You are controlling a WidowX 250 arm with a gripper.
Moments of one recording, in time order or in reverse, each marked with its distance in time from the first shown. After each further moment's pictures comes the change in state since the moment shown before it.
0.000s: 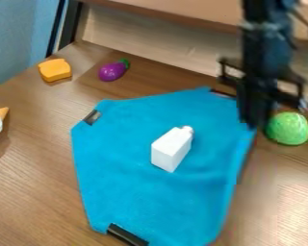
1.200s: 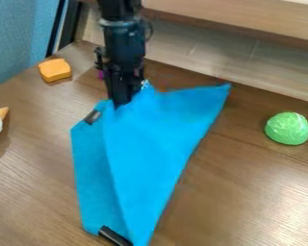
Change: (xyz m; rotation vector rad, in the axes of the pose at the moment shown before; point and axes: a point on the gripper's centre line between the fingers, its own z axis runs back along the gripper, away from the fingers) arm -0.067 0.166 -0.006 0.098 0.139 0.028
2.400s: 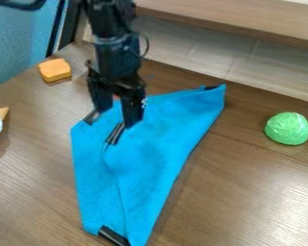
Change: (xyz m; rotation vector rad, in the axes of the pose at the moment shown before) arm -0.017 -0.024 0.001 0.052 -0.158 0.111
